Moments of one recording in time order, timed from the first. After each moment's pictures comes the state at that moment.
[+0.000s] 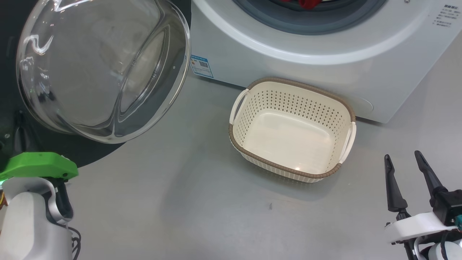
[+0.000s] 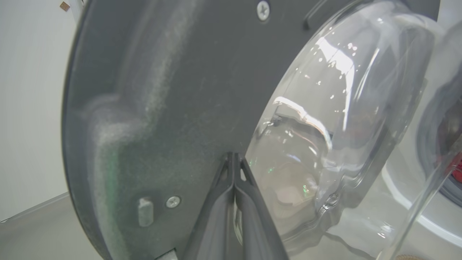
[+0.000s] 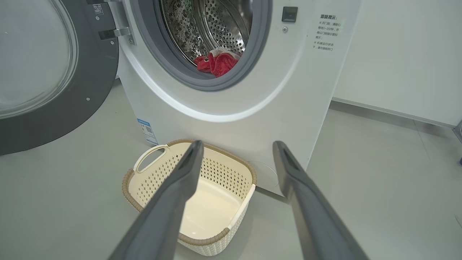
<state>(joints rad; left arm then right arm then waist) -0.41 0.08 0.15 0.46 -0.41 0.12 -0.23 0.07 -0.17 0.01 0.07 0.18 0.04 -0.26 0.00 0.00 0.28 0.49</state>
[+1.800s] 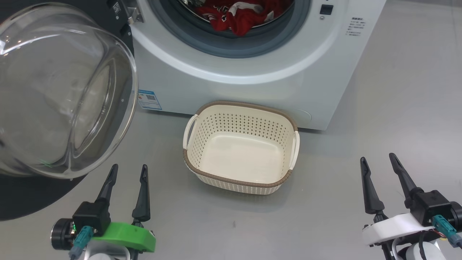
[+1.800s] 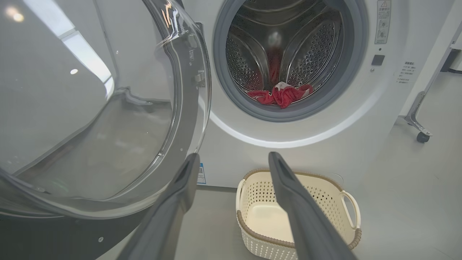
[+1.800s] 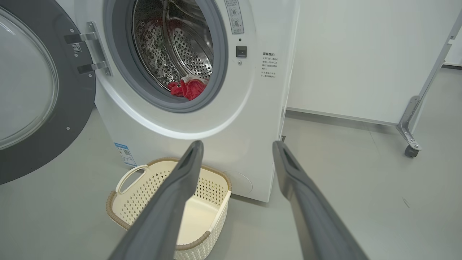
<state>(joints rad) -0.06 0.03 -0.17 0.19 -0.31 0.01 -0.25 0.05 -0.10 0.05 0.09 0.17 0.06 -0.26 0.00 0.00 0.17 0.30</state>
